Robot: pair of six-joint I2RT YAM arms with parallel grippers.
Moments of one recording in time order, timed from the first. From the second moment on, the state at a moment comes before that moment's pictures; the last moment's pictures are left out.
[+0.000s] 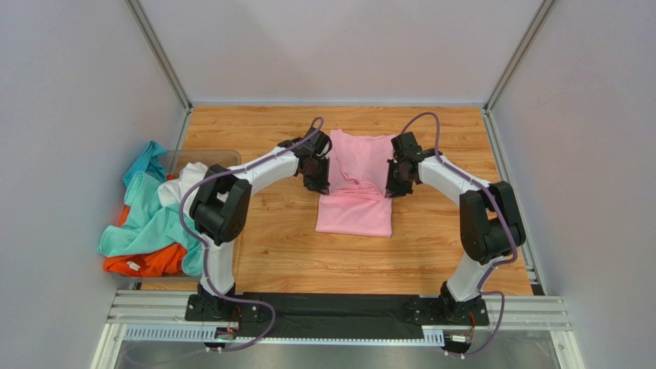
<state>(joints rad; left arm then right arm) -0.59 1.96 1.47 -0.61 0.13 -0.51 0.33 1.73 1.17 -0.60 -0.06 0.48</state>
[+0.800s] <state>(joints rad) -0.58 1.30 0.93 -0.48 0.20 -0.58 0.41 1.31 0.91 -0.56 -0.21 0.50</state>
